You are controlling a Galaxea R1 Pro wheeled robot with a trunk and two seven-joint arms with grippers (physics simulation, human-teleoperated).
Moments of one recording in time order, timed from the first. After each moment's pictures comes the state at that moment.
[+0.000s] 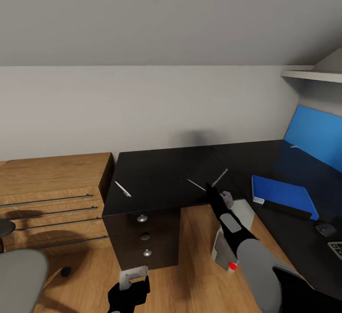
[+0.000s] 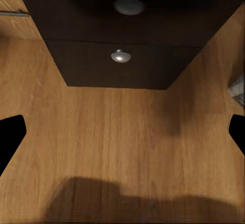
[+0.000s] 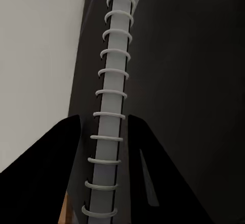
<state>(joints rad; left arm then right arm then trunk) -0.05 0.06 -0.61 -1.41 0.62 0.29 0.74 -0.86 0.11 -0.36 -0.31 -0.78 -0.08 0.41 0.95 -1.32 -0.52</state>
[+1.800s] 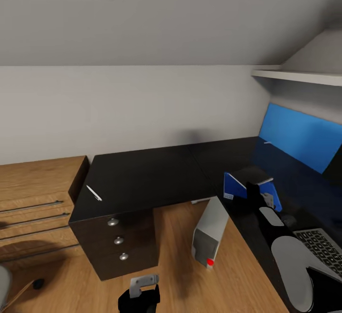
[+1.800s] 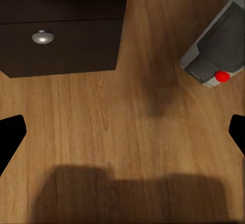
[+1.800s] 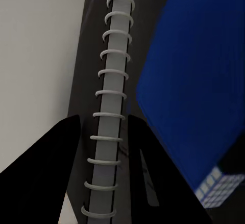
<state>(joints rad) -0.05 0.03 -0.68 -1.36 0.61 0.28 0.74 -0.86 -0.10 -0.39 -0.42 -1.11 0.01 0.20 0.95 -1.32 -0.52</state>
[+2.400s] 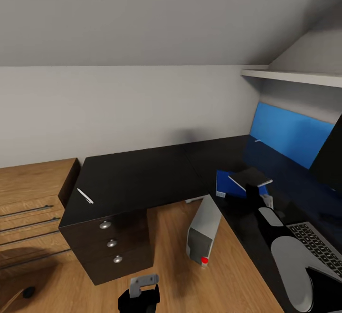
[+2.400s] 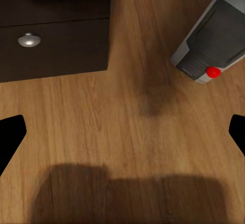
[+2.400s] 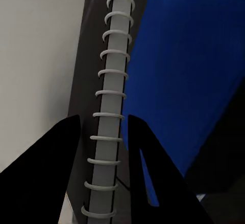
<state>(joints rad) -0.05 0.03 -0.67 -1.36 0.61 0.28 0.74 -0.86 -0.10 -0.39 -0.41 -1.10 0.01 0.16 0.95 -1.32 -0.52</state>
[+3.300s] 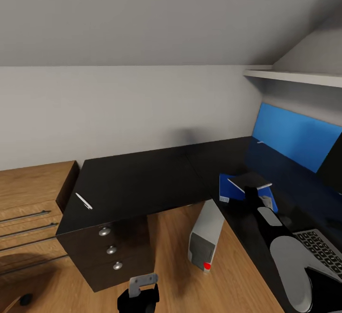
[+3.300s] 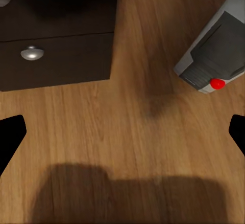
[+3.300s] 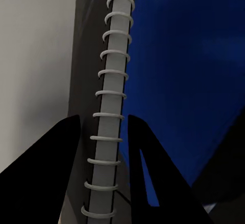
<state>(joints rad) -0.05 0.03 -0.67 -1.36 0.61 0.28 0.74 -0.86 -0.10 -0.38 -0.41 -1.10 0.01 0.09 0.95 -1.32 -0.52</state>
